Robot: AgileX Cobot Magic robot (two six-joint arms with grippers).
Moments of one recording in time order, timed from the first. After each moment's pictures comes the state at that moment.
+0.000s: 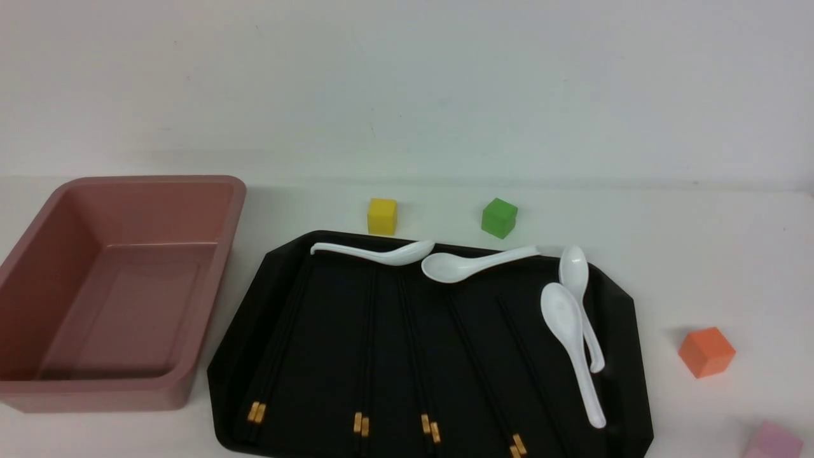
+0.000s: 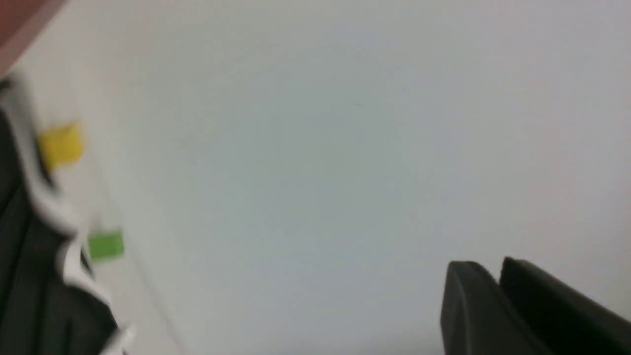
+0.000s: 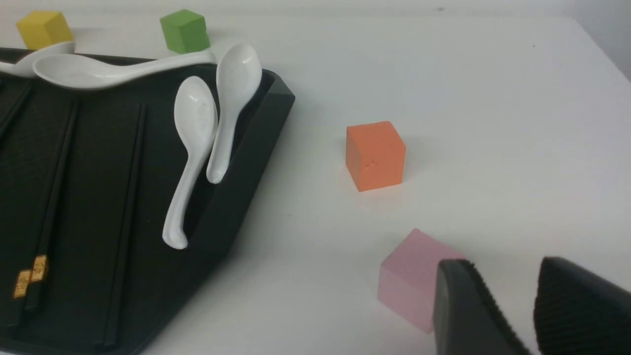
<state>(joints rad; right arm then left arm) 0.03 -0.01 0.02 -0.04 0.37 0.11 -0.10 0.02 -0.26 -0.95 0.17 -0.49</state>
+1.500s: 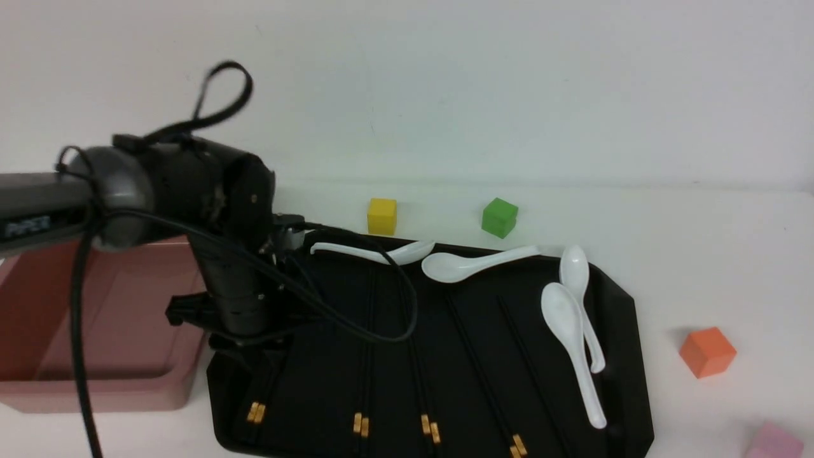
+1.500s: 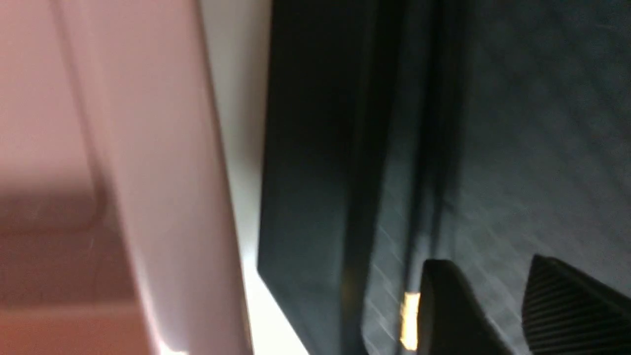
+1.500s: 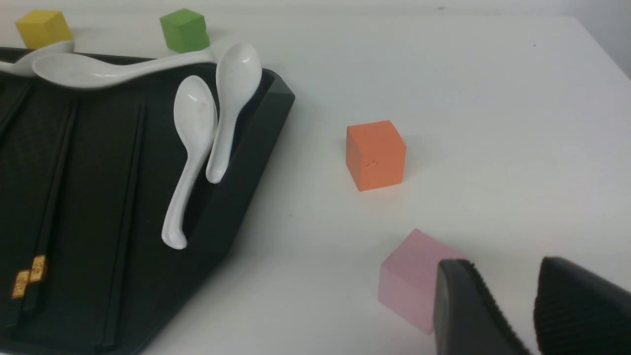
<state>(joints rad) 0.03 -0.01 0.02 -0.04 0.37 0.11 -0.39 1.89 -1.29 0.06 0.90 -0.39</state>
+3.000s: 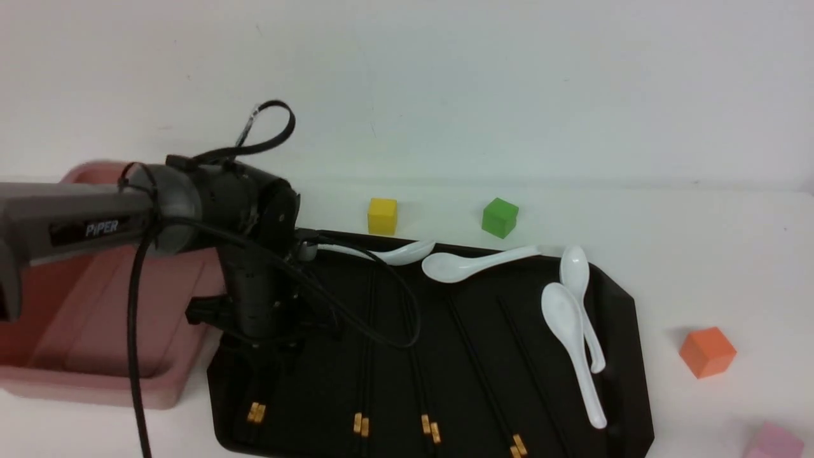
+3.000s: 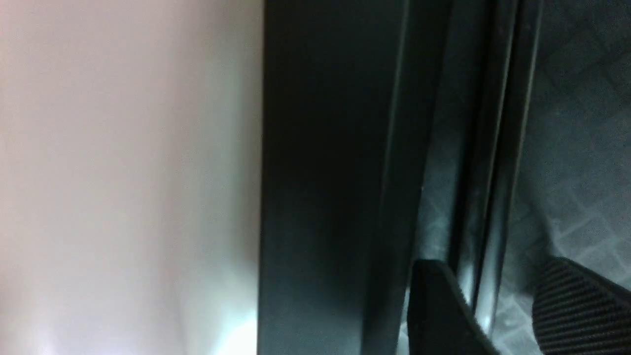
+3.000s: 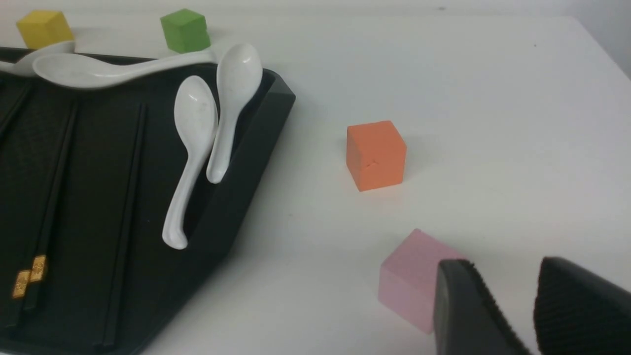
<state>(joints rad) 0.03 -0.01 0.02 -0.04 0.37 0.11 -0.39 2.01 -1.38 0.10 0.91 -0.38</state>
